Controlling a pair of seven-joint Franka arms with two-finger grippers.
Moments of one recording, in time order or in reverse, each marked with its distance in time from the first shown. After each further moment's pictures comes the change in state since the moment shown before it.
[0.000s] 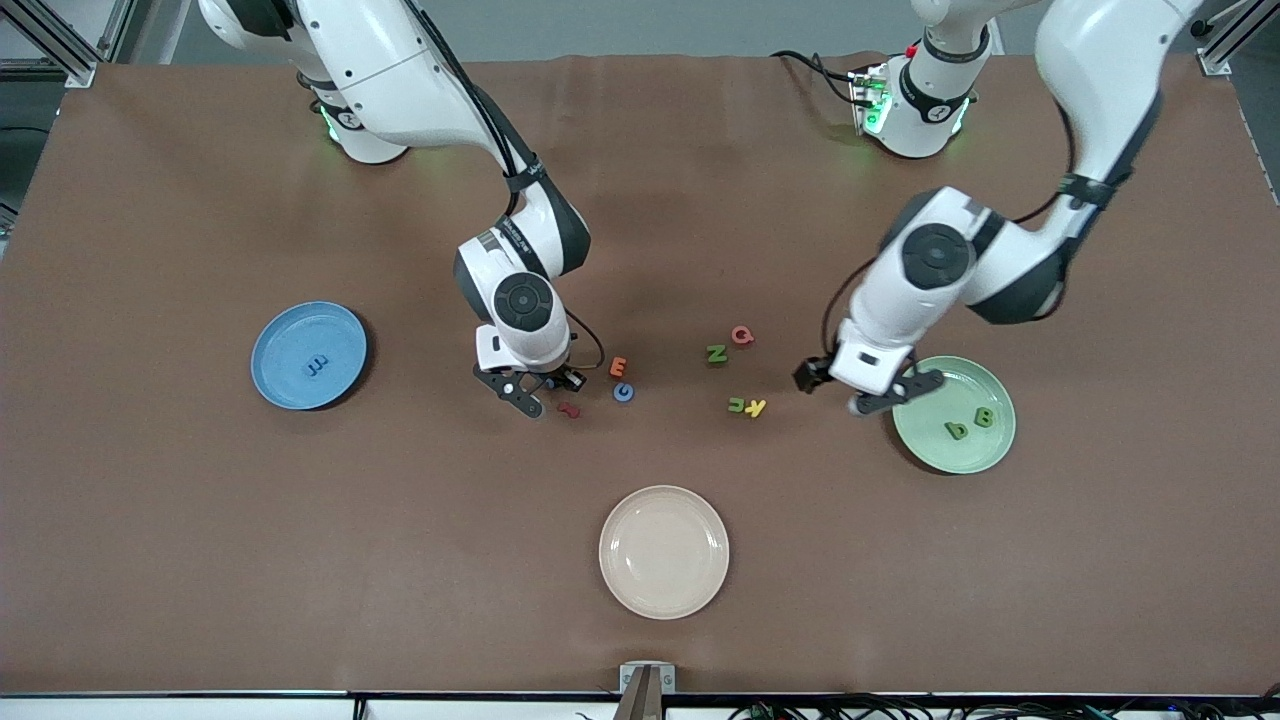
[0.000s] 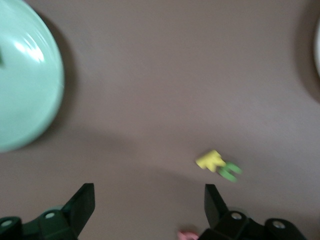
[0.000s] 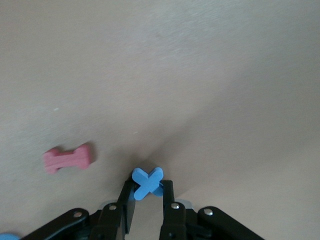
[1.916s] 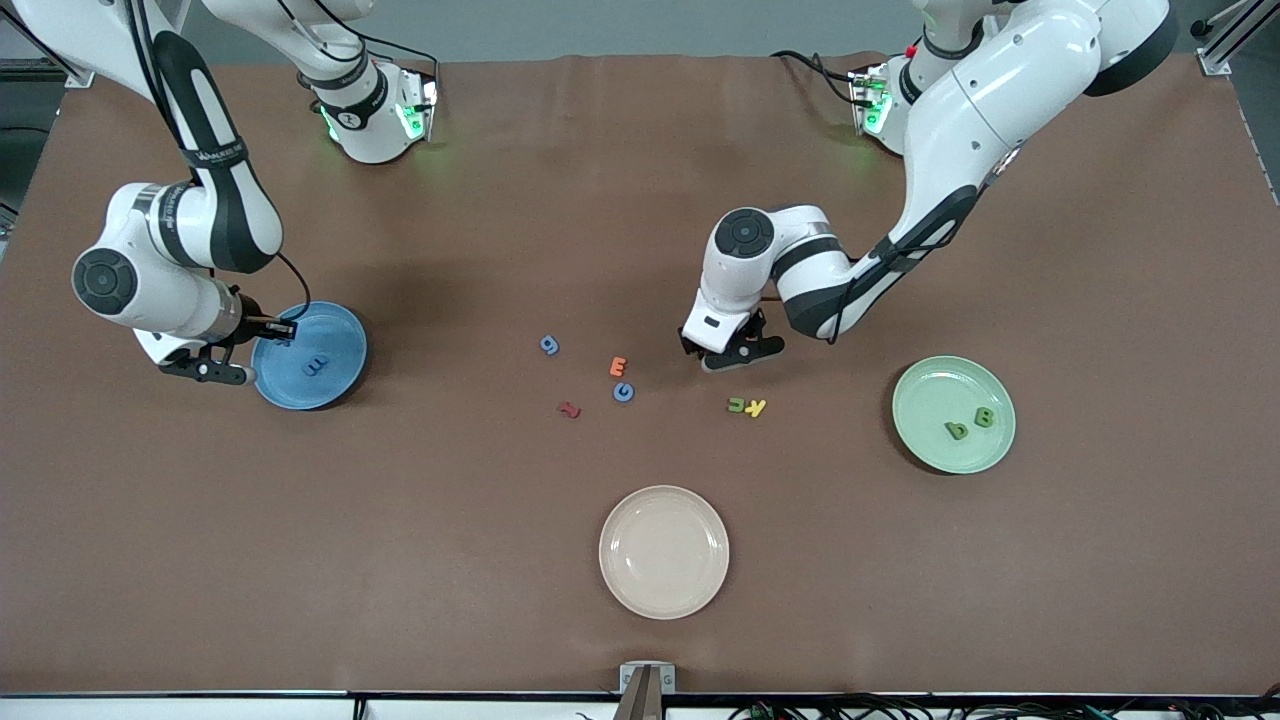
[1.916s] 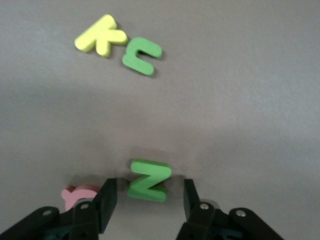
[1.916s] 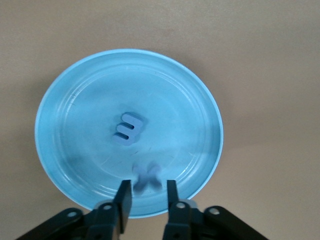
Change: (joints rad) left arm -0.251 0.336 0.008 0.057 0.439 0.085 -0.417; right arm -0.695 -0.472 -0.026 -0.528 -0.142 -0.038 -1.104
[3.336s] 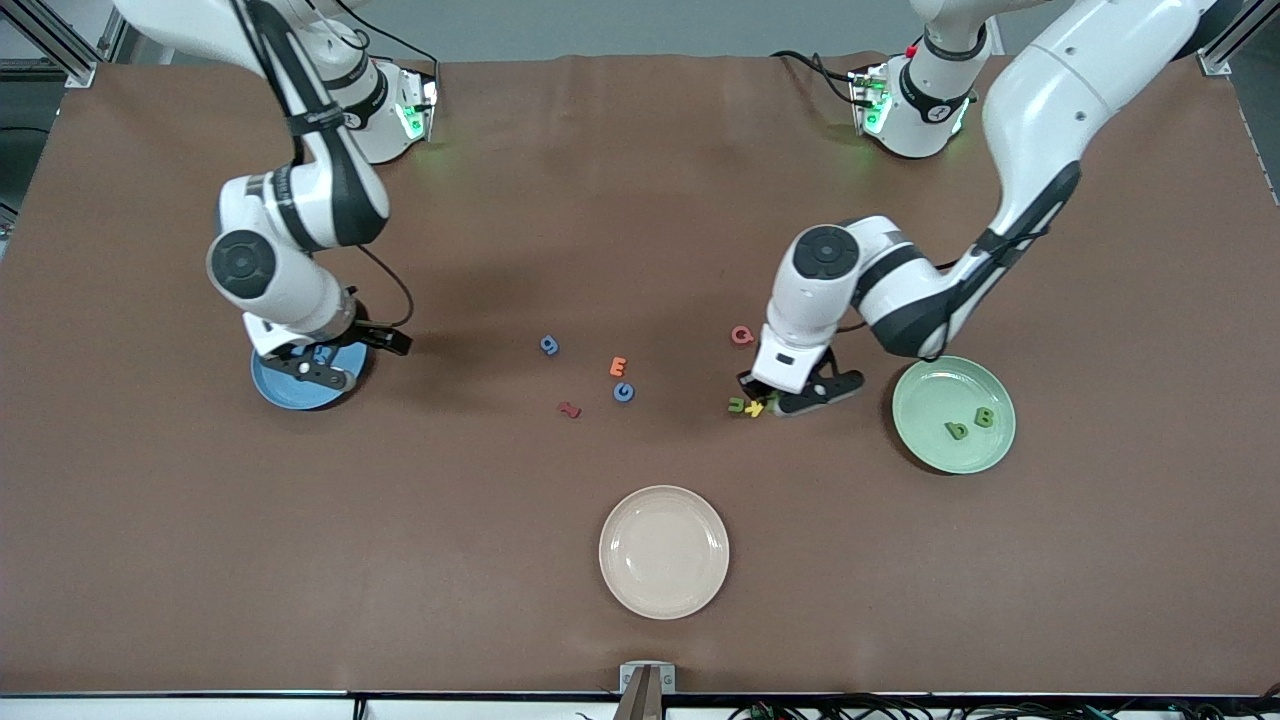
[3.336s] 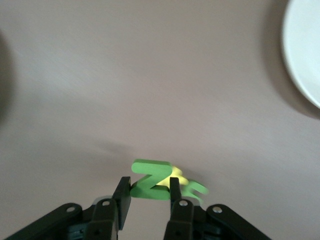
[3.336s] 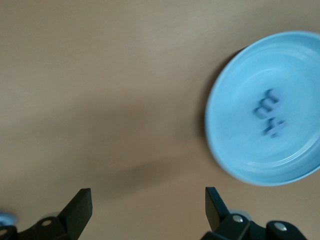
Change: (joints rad) left arm 0.277 -0.109 -0.103 0.044 0.000 -0.106 0.148; right arm 0.355 -0.012 0.038 0.077 0.072 0.005 0.511
